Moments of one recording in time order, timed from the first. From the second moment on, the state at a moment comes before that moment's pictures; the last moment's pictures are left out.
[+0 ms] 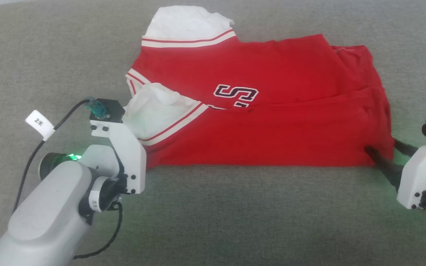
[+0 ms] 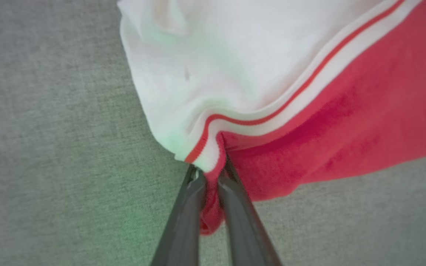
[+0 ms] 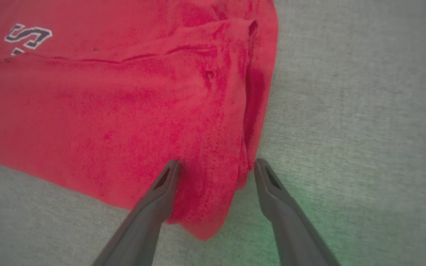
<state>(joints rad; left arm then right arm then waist) -0.60 0.50 -0.60 0.18 -0.80 0.29 0.79 -0.30 -0.54 0.15 0.12 0.68 0.13 0.47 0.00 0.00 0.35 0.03</state>
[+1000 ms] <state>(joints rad) -0.52 0.60 -0.61 -0.01 -0.81 0.33 0.86 -0.27 -0.59 0.07 0.03 0.65 0.13 0.78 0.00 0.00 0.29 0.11</state>
